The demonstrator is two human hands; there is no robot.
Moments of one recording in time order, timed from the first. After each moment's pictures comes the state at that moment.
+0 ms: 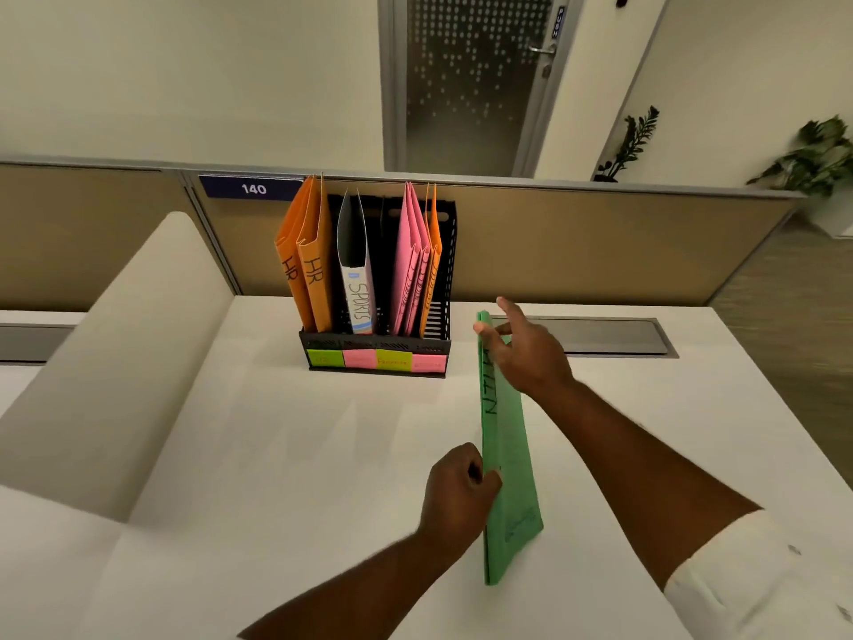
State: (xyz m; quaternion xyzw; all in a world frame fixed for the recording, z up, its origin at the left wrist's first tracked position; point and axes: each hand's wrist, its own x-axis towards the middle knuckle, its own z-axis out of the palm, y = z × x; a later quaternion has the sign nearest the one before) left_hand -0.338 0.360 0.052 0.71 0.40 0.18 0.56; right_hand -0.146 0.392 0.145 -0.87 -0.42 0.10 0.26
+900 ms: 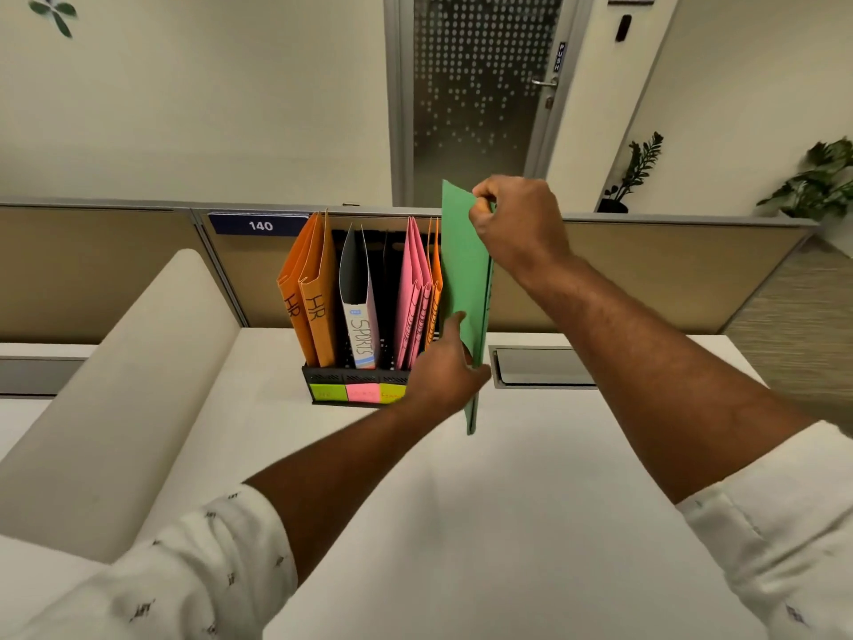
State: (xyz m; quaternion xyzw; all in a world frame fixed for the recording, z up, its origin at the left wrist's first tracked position) left_hand -0.250 0.502 0.165 0.84 0.35 0.20 0.36; right_hand -0.120 0.495 0.315 -0.78 -0.49 -0.14 0.38
